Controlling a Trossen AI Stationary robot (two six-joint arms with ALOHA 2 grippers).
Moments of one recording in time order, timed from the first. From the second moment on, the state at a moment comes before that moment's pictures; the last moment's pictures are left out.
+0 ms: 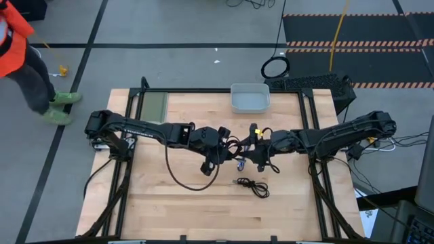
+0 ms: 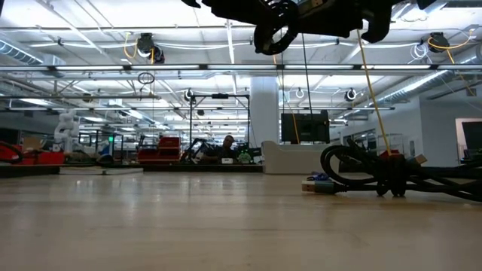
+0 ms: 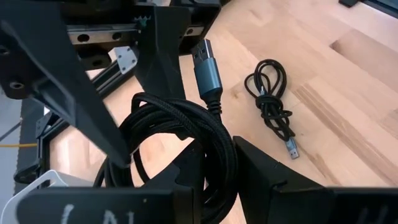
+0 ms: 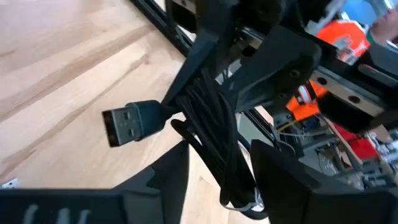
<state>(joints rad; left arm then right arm) -0.10 1.69 1.40 -0.33 0.04 0.57 0.16 1.18 0.73 0.13 0.14 -0.72</state>
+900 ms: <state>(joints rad) -0.14 1.68 1.40 -0.31 -0.15 0.49 0.16 1.18 0.74 0.12 0.14 -0.72</state>
